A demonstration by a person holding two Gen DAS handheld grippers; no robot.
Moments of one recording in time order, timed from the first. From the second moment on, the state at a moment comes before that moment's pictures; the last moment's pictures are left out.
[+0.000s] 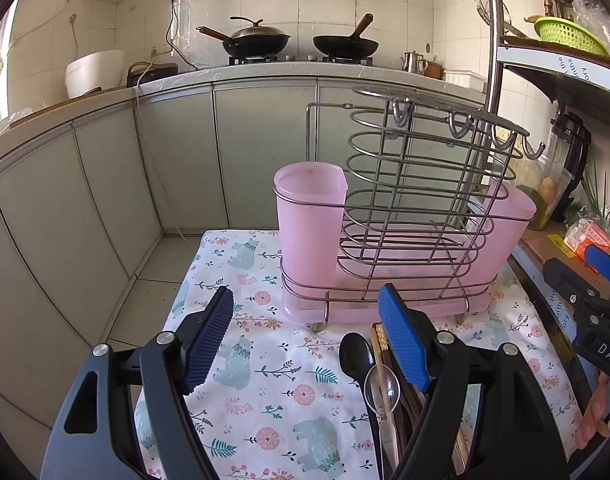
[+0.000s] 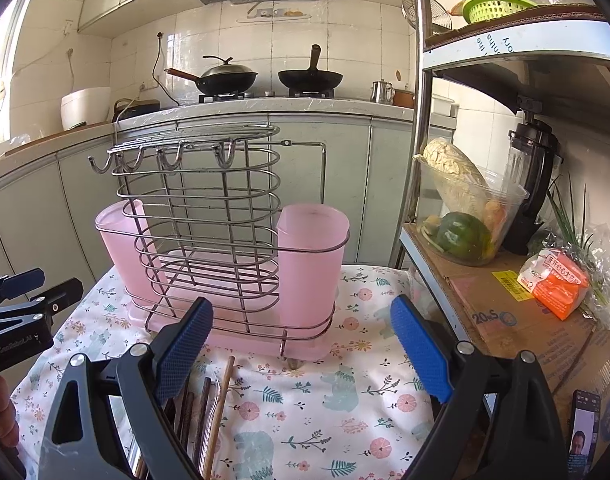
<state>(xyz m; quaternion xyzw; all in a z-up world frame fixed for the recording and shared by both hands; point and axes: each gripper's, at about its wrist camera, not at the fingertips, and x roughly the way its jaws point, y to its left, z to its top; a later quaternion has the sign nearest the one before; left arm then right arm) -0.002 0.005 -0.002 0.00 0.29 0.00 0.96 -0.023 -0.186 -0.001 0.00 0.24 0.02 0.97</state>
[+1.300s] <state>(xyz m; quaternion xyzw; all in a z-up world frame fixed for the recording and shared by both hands) 0.020 -0.010 -0.087 -0.05 0.51 -0.15 0.85 0.006 -0.209 -0.082 0.14 0.44 0.14 0.87</state>
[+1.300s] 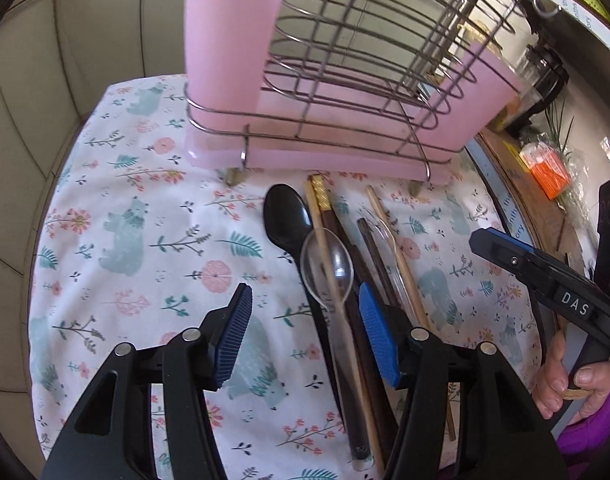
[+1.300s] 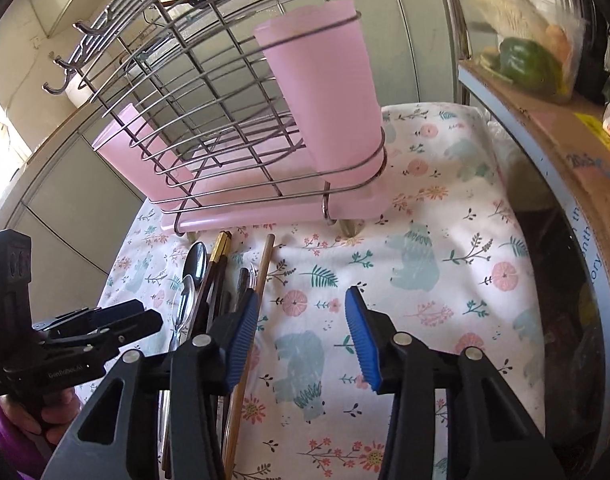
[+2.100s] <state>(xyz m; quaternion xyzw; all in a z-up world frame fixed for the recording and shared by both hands) 0.036 -0.029 -0.110 -0.05 0.53 -0.14 0.83 0.022 -0.204 -0.102 0.15 0.48 0.18 0.85</state>
